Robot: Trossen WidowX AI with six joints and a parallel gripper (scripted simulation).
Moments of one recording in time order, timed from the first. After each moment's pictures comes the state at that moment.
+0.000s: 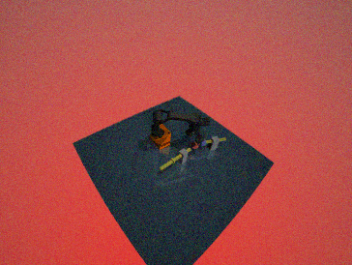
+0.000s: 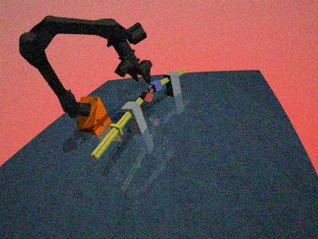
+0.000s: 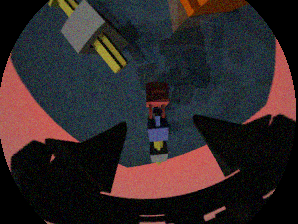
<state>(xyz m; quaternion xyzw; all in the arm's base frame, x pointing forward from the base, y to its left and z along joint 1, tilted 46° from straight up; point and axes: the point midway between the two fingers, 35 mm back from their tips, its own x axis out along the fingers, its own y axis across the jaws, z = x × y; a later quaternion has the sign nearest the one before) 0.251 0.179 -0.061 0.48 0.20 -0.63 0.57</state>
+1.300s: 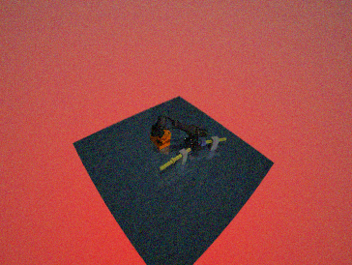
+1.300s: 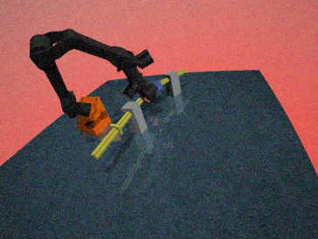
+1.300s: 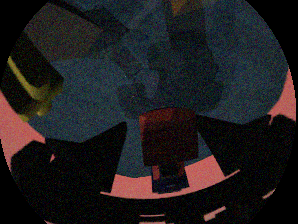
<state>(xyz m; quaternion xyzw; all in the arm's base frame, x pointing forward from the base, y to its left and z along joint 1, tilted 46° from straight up) 0.254 0.111 -0.134 0.52 0.17 -0.64 0.55</state>
